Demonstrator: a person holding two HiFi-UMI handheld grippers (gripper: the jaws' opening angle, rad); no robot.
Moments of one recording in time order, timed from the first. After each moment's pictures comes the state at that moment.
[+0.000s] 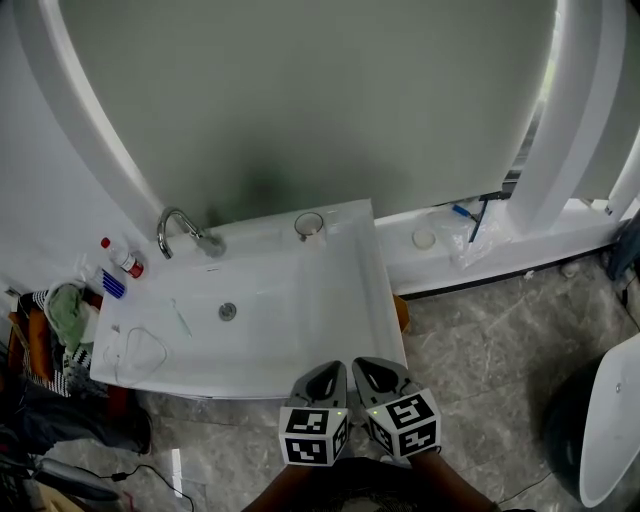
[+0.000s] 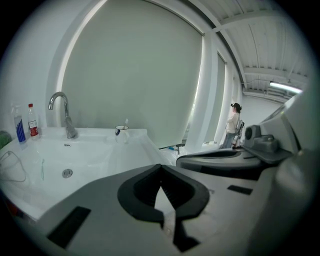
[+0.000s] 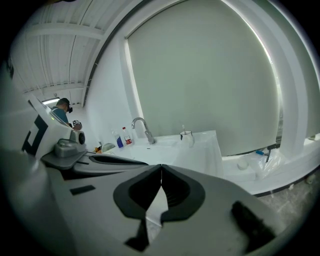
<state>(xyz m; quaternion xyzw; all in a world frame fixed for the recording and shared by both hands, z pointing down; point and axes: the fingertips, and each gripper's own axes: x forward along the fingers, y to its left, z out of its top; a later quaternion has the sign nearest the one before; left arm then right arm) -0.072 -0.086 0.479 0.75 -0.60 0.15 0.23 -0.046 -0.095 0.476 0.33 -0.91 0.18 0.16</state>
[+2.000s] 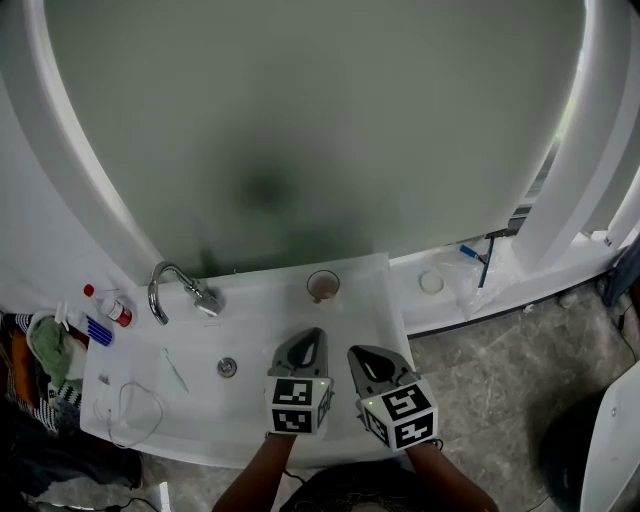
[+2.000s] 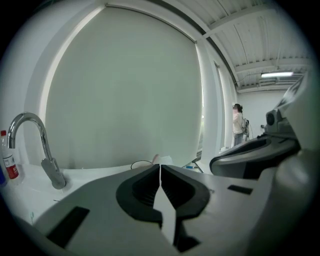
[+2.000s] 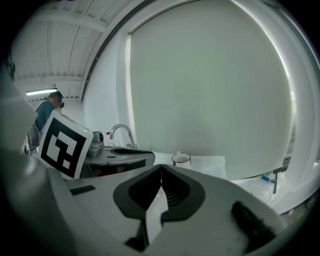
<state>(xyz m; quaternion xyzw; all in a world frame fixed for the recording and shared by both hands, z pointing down) -0.187 -0.289 0.454 0.77 -0.62 0.13 0.11 -0.127 -0.260 0.447 0.35 -0.92 0.13 0.15</state>
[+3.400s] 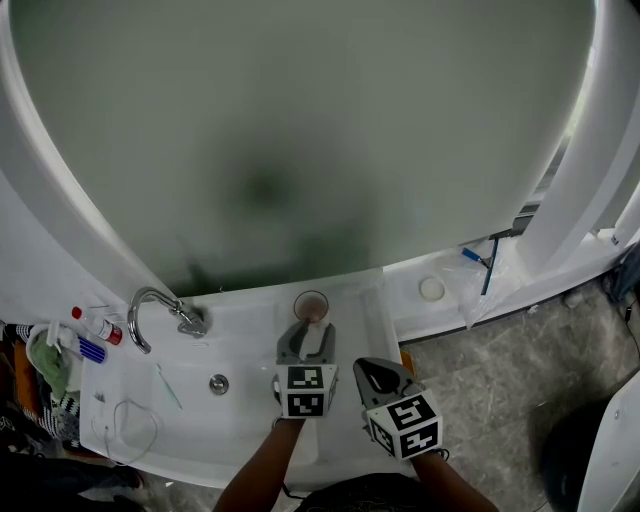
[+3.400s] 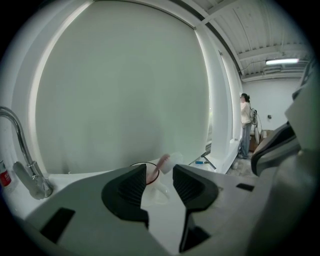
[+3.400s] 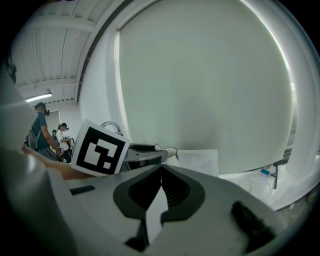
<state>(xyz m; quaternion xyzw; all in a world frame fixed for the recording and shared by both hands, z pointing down) -0.180 -0.381 0.497 0.74 -0.63 0.17 0.11 -0.102 -0.310 0.475 0.35 -0.91 0.17 0.17</state>
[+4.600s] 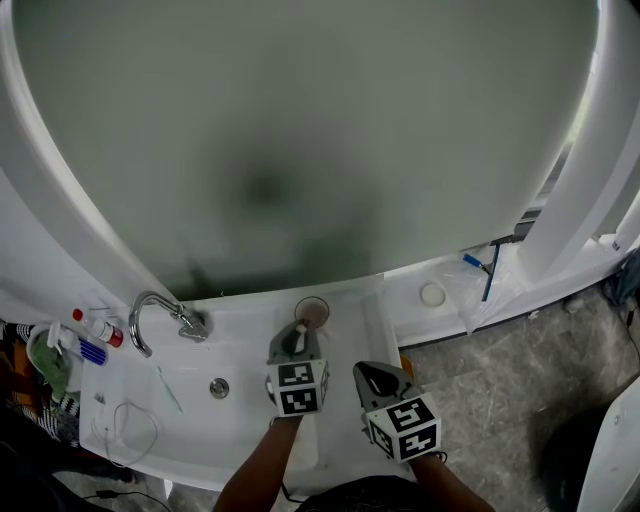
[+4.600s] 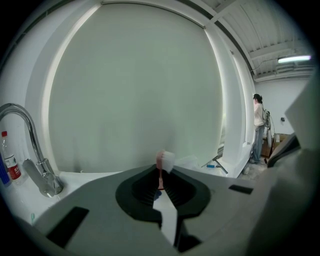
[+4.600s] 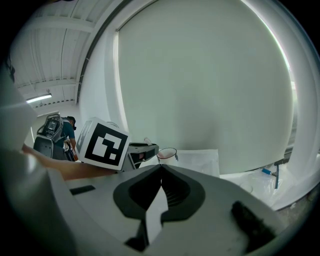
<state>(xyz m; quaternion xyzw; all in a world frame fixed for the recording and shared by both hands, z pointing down) -0.215 -0.391 0.494 0.70 -0.68 0.16 0.12 -0.104 -0.316 0.477 0.35 -0.91 0.17 0.17</state>
